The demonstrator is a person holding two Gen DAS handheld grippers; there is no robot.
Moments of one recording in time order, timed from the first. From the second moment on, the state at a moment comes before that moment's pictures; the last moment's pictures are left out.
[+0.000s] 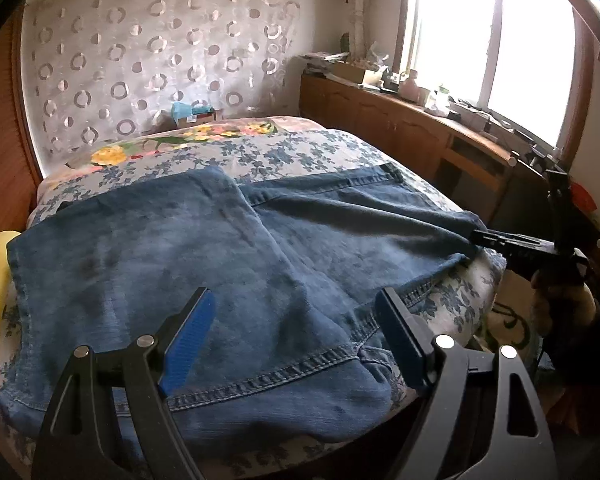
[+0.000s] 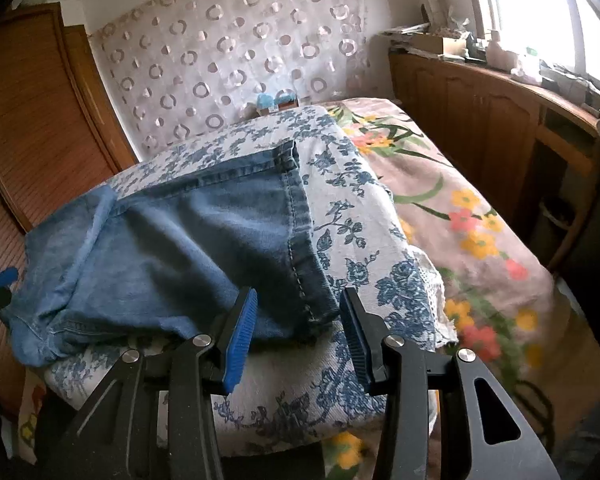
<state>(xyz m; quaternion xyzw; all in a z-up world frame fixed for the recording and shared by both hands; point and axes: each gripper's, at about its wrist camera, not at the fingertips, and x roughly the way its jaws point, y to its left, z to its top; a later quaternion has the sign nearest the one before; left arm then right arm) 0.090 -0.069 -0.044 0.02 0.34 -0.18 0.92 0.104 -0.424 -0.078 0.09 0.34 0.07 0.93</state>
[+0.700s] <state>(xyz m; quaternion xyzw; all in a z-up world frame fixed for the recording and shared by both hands) 0.089 -0.034 -0.034 -0.01 0.33 -0.15 0.93 0.109 -0.422 -0.074 0.01 0.33 0.05 0.94</state>
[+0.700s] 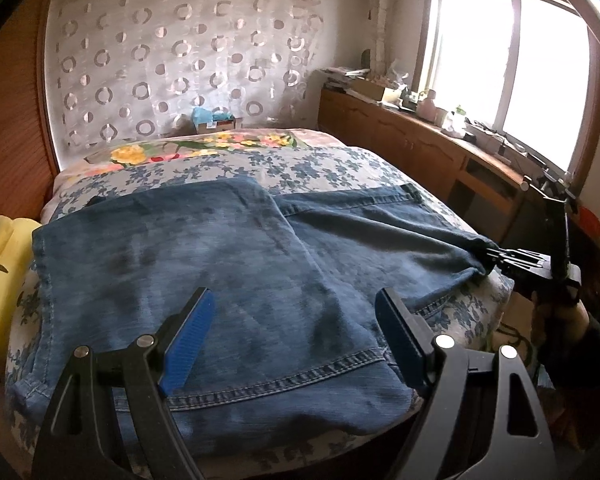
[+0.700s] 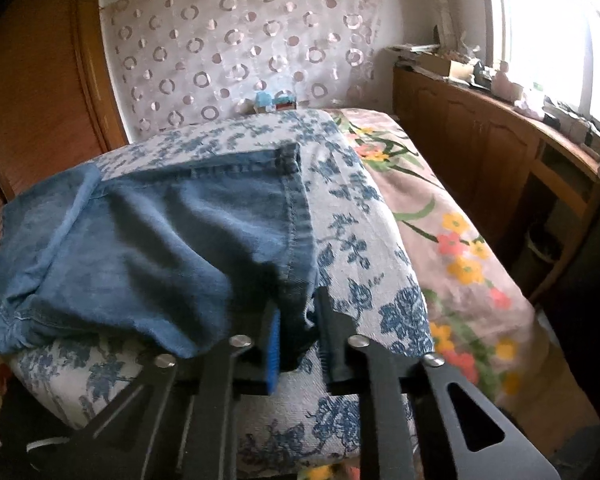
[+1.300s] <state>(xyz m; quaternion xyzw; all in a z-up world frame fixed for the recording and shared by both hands) 0.066 0.025 -0.010 -0.05 0.28 -0.11 0.95 0.092 -0.320 0.074 -0.05 0.18 0.22 0.96</state>
